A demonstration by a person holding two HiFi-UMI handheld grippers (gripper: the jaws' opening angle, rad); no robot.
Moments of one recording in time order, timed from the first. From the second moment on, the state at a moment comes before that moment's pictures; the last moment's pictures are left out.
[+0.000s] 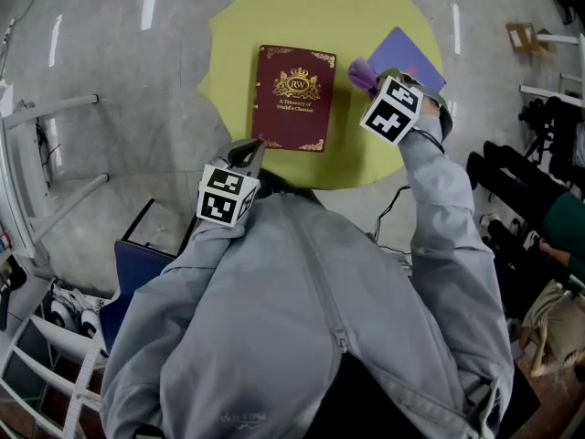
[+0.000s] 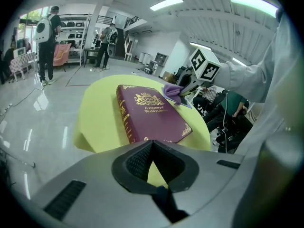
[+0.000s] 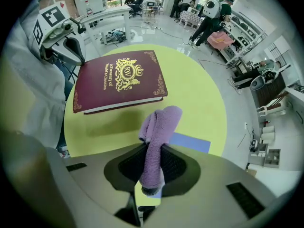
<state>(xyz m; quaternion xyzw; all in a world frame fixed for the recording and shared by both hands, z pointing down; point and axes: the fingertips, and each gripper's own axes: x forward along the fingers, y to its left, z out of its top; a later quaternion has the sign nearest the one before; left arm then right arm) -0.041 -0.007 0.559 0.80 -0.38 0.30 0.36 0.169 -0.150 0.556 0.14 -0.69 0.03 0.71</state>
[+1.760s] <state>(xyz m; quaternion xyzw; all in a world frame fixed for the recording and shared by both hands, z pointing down) -0.047 -0.007 0.563 0.80 -0.37 0.30 0.37 -0.067 -0.126 0.501 0.02 -0.84 -0.07 0.54</state>
